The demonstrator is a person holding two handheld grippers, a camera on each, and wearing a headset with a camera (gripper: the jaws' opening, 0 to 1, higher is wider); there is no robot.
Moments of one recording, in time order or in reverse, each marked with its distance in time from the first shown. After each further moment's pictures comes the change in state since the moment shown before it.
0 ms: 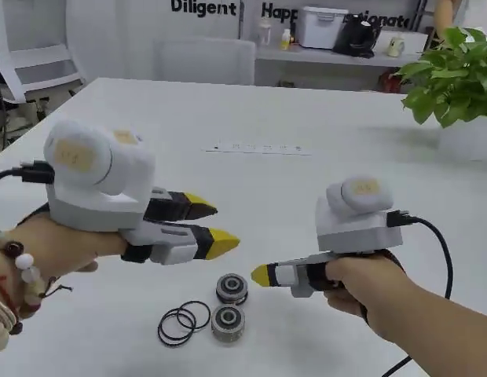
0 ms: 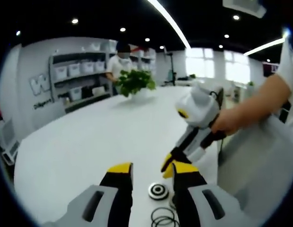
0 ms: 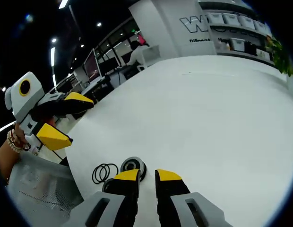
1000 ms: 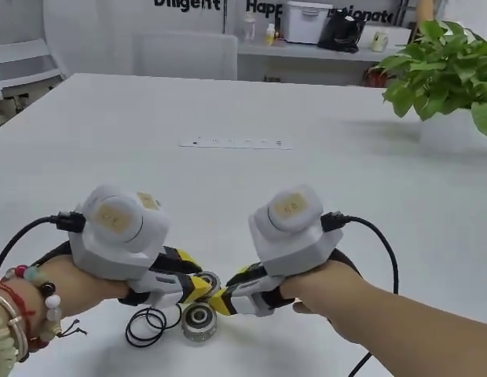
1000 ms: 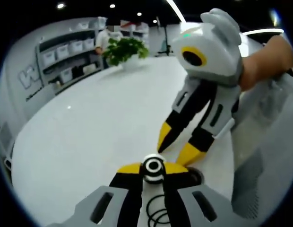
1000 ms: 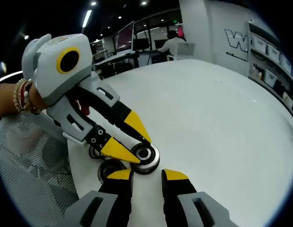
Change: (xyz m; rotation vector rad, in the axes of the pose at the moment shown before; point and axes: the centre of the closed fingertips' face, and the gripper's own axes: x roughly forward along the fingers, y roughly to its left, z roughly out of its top) left arm 0.046 -0.008 -0.083 0.091 0.253 -0.057; right arm 0.017 0.014 -0.022 -0.366 0.120 0.045
